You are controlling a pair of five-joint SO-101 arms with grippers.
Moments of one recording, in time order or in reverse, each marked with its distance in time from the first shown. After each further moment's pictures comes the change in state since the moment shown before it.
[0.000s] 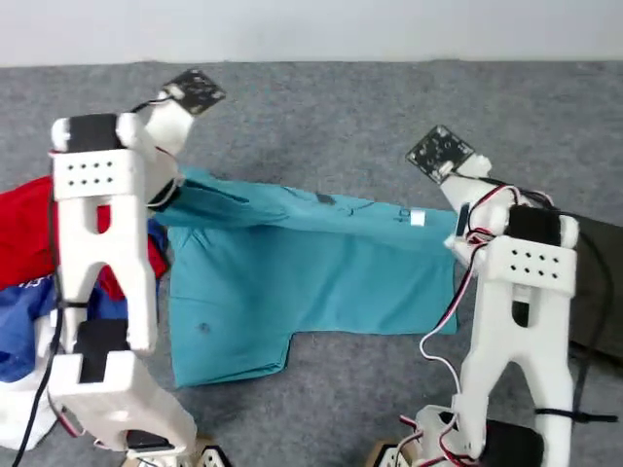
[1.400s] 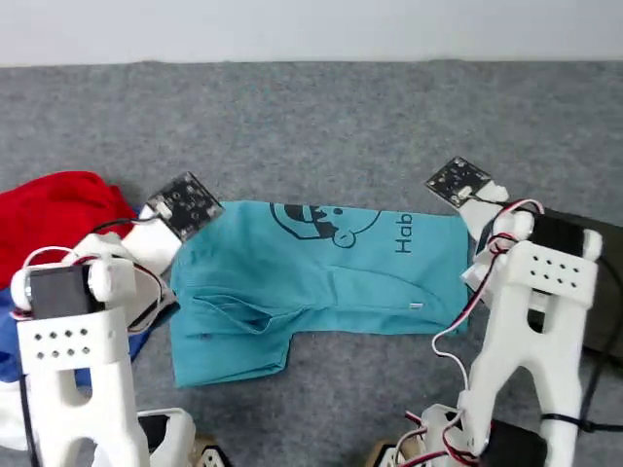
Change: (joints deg) left arm -1.9 -51.3 46.4 -2.1 -5.5; right arm 4.7 0.0 2.0 9.1 3.7
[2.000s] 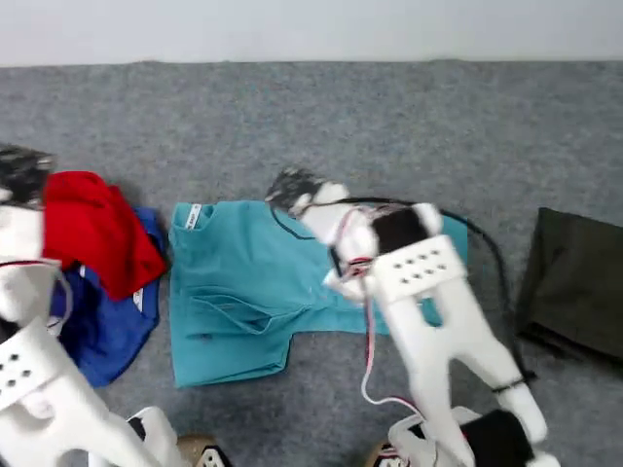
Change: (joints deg) left arm -30.9 0.0 -10.0 -4.3 10.1; right arm -41.7 4.0 -4.0 0.5 -22.6
